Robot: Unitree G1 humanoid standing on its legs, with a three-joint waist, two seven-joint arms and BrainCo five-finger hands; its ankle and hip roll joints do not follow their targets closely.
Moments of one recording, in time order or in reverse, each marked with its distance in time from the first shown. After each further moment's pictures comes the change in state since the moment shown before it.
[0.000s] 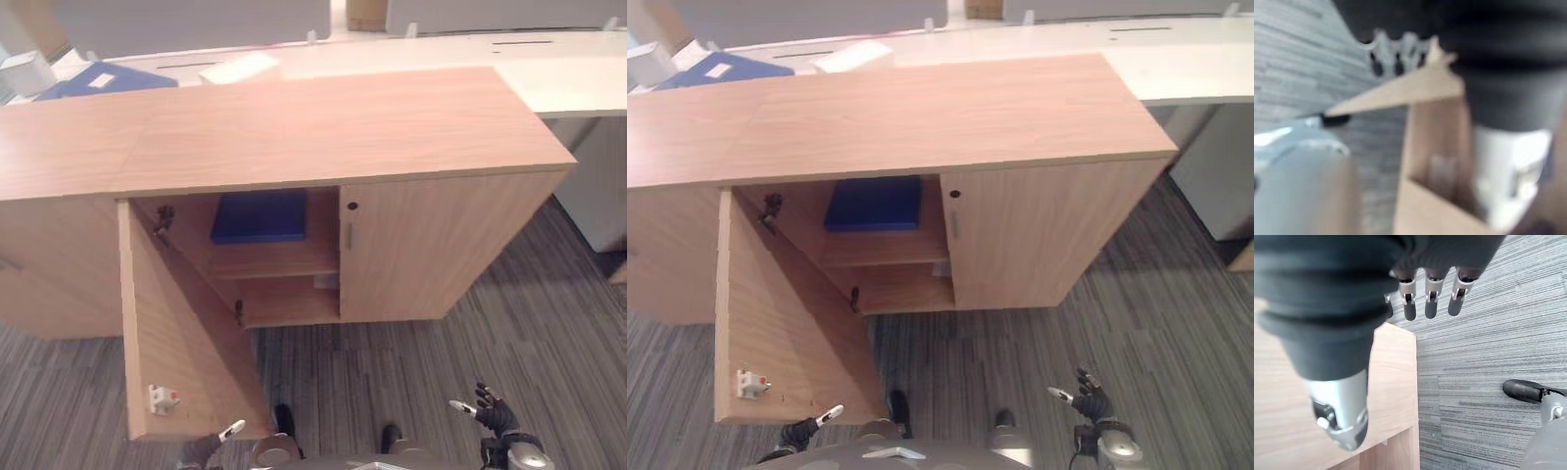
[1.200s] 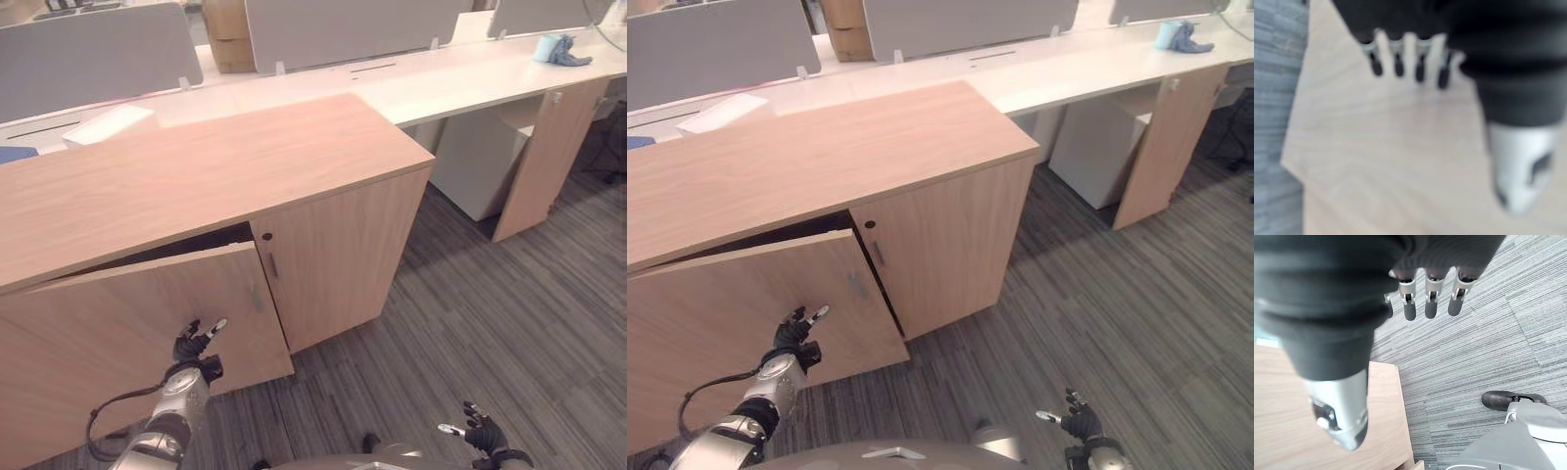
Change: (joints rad) left arm -0.471 0.094 0.025 0.119 -0.139 0.150 0.257; right arm 0.036 0.013 0.080 -0.003 -0.093 0.015 -0.003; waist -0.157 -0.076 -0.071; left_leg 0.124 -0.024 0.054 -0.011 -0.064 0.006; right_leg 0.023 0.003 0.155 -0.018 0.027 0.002
